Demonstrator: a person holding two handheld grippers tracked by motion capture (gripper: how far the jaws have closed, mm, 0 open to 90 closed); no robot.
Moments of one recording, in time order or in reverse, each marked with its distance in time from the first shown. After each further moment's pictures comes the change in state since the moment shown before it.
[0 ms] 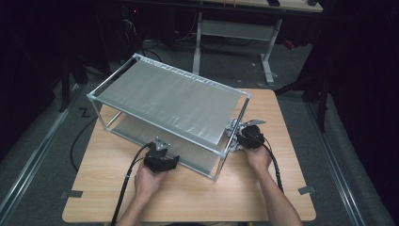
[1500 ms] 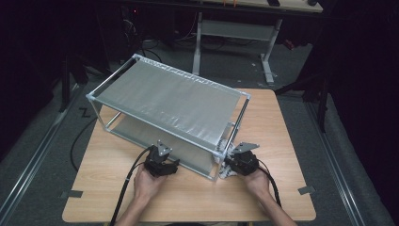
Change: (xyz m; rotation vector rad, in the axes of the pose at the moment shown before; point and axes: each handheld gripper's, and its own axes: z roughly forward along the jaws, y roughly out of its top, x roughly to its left) left arm -0.011 -0.006 -0.007 0.006 0.039 0.084; right arm 0.064 -0.047 -0.047 -0.010 0.218 -0.222
